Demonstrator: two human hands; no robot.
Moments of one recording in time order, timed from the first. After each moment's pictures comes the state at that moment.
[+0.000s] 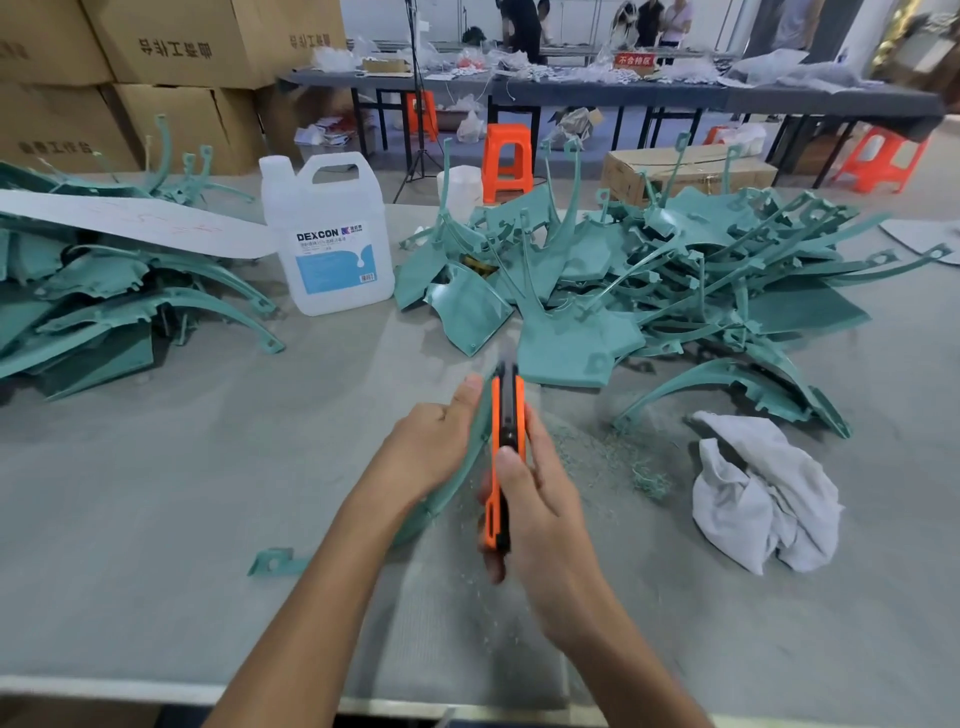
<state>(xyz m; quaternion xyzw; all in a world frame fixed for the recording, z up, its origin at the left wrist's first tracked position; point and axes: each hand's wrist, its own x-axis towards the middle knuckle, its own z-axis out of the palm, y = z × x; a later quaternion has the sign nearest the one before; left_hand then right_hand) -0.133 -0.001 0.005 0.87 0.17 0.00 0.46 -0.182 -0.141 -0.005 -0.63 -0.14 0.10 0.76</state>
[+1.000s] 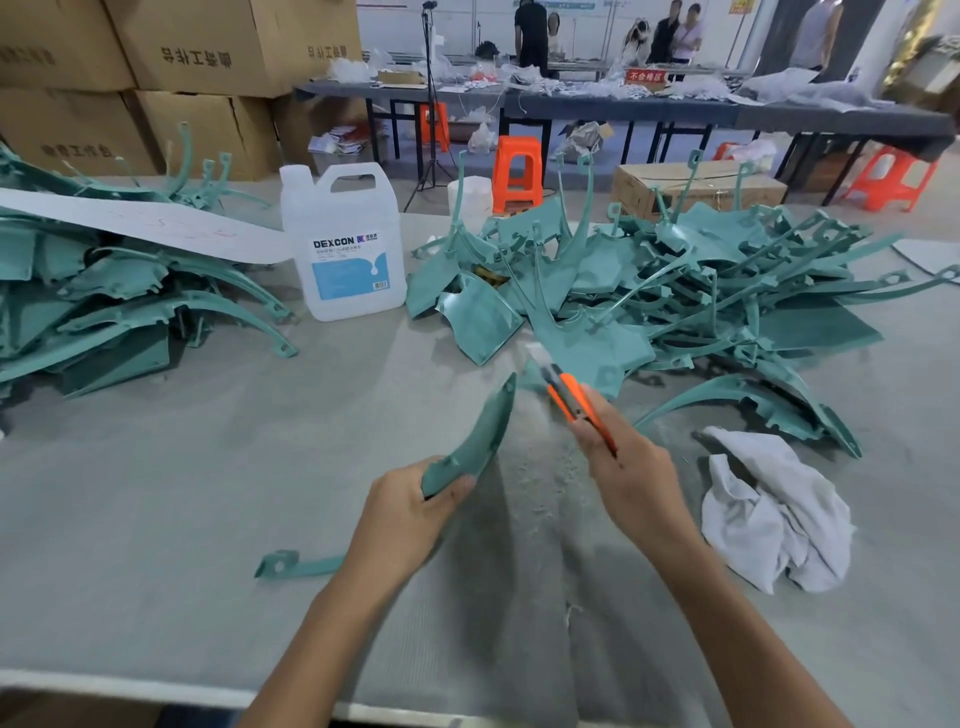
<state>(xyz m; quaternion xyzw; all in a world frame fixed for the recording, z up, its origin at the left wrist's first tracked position) -0.178 0.019 -0.050 0.84 0.11 0.13 0.52 -0.099 -0.213 -0.020 -0.90 -0.17 -0.08 0.39</state>
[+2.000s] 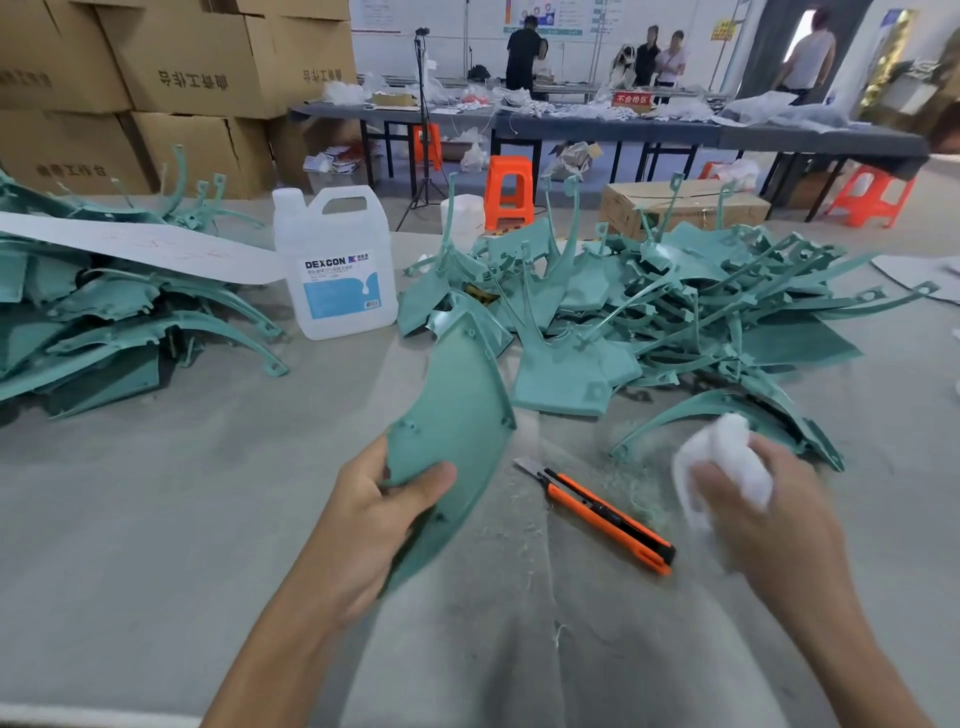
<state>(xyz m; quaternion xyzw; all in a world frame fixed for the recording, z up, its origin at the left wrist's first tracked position) -0.204 0.005 0.022 0.58 0.01 0.09 0.81 -0.134 -0.300 0.019 -0.89 -0.07 -0.22 0.38</state>
